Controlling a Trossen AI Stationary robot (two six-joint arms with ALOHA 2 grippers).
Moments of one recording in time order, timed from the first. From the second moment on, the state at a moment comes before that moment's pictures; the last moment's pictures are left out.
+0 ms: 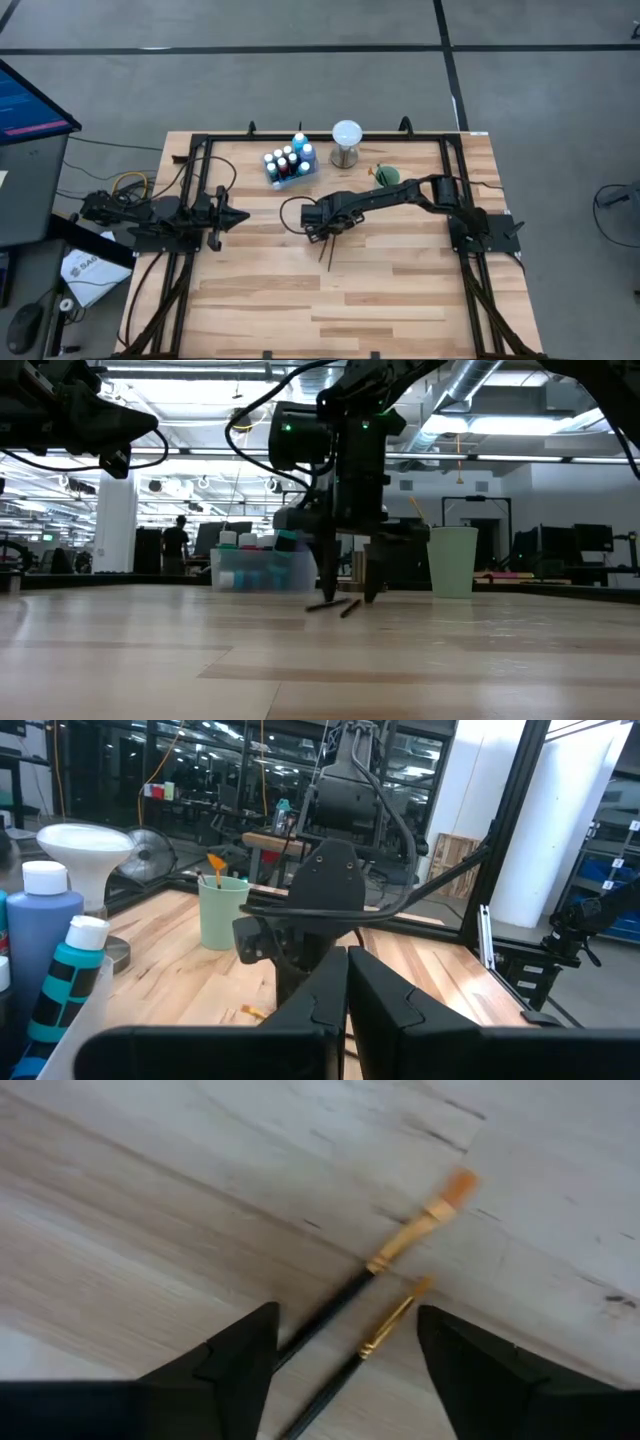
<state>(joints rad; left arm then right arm) -0.21 0.00 0.01 0.08 -0.28 -0.16 0.02 2.24 1.65 -0.91 0.08 1.12</state>
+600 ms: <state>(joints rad) -0.21 0.00 0.01 0.08 -0.28 -0.16 0.01 2.22 1.64 -0.93 0.08 1.06</state>
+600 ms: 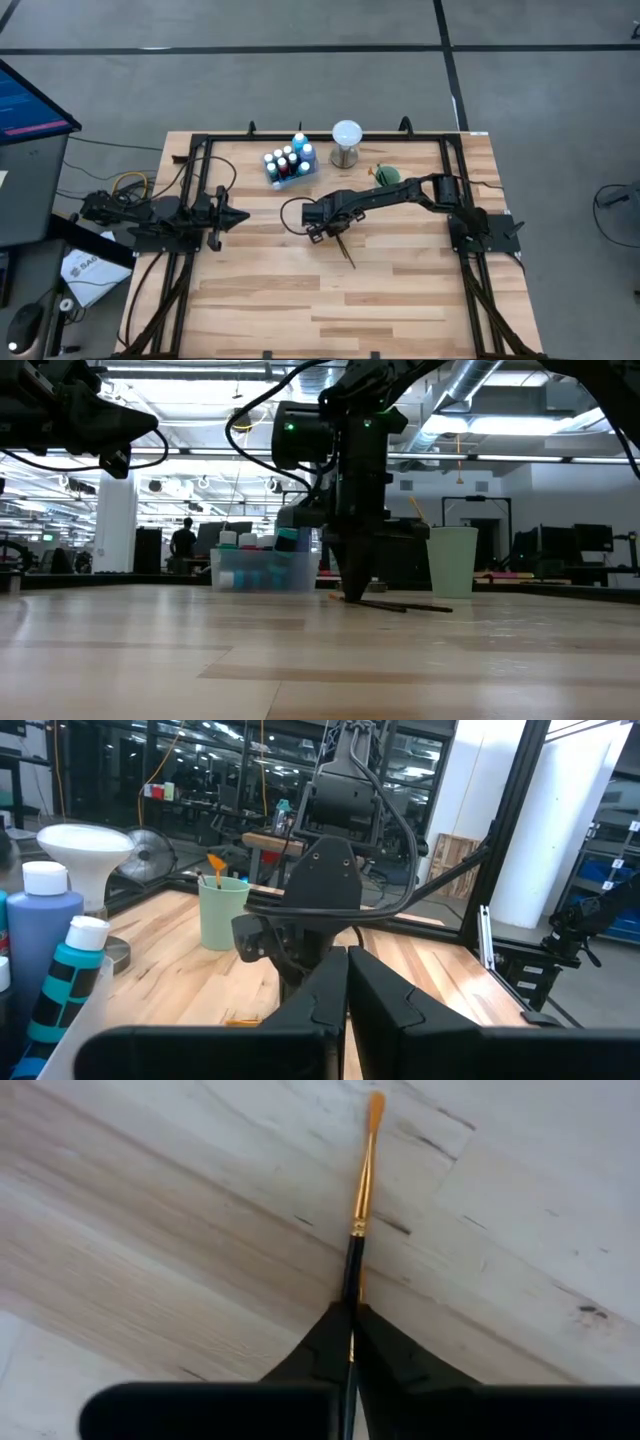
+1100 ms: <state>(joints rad) -0.21 0.00 0.01 0.08 -0.28 -0.16 0.12 2.16 1.64 -1.09 0.10 0.74</state>
